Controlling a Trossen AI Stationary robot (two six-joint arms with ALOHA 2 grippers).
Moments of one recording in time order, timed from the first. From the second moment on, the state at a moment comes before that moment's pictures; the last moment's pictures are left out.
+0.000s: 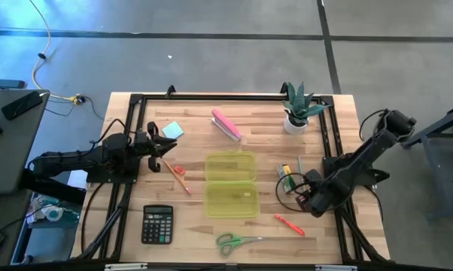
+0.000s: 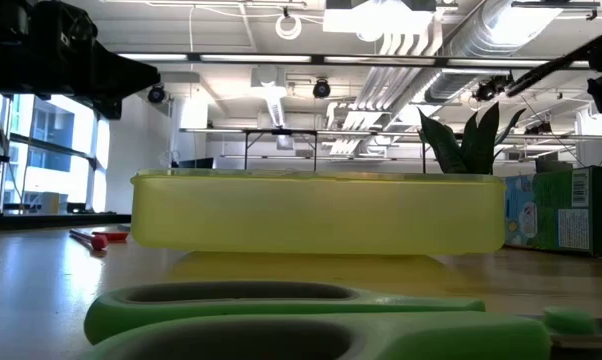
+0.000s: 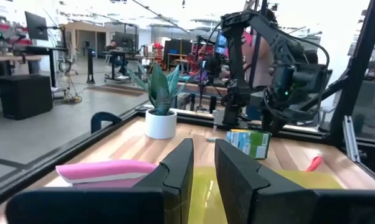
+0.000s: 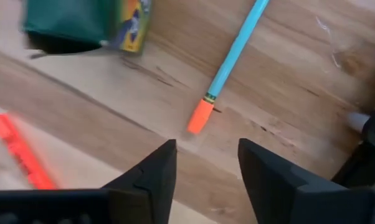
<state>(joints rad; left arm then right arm) 0.28 0.14 0.01 0.20 -0.03 -0.10 0.78 1.25 0.67 -0.95 0.11 1.83</state>
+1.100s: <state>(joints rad) 0.28 0.14 0.01 0.18 -0.04 -0.10 0.78 1.47 0.67 -0.85 0.14 1.94</state>
